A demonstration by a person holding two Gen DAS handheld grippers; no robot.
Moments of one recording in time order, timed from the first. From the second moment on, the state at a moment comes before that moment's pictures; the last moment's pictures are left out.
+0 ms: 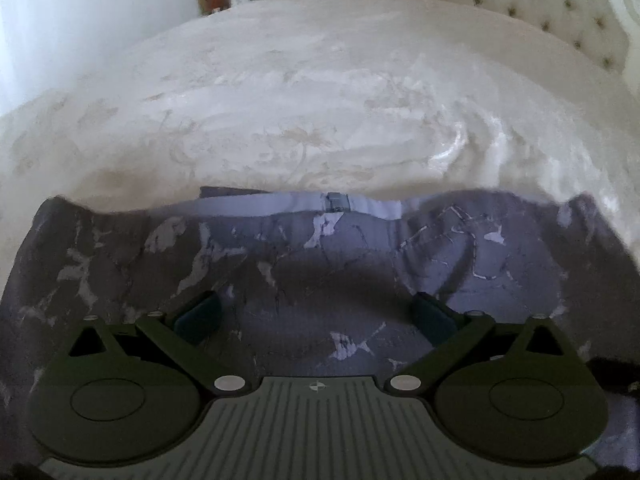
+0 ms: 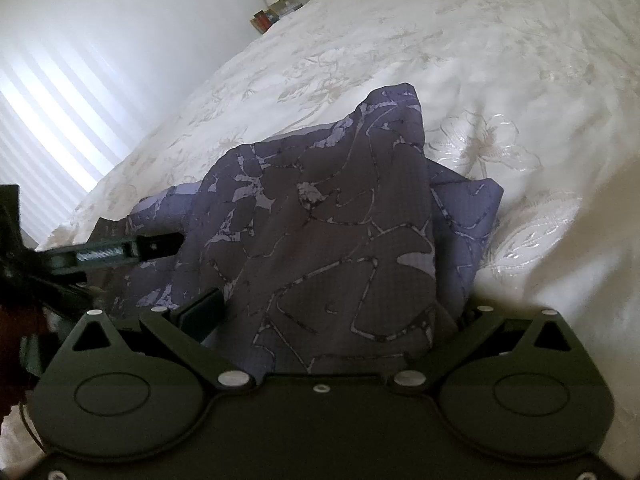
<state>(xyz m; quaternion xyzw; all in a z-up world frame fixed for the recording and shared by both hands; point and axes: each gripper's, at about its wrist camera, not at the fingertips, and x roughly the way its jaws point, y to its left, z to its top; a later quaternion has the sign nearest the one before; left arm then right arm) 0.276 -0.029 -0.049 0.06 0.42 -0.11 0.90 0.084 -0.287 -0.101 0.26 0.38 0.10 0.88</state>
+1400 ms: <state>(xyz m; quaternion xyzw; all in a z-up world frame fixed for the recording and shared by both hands) 0.132 -0.020 -0.061 0.05 0.39 -0.16 0.91 0.065 -0.313 -0.088 0.37 0.42 0.15 0.82</state>
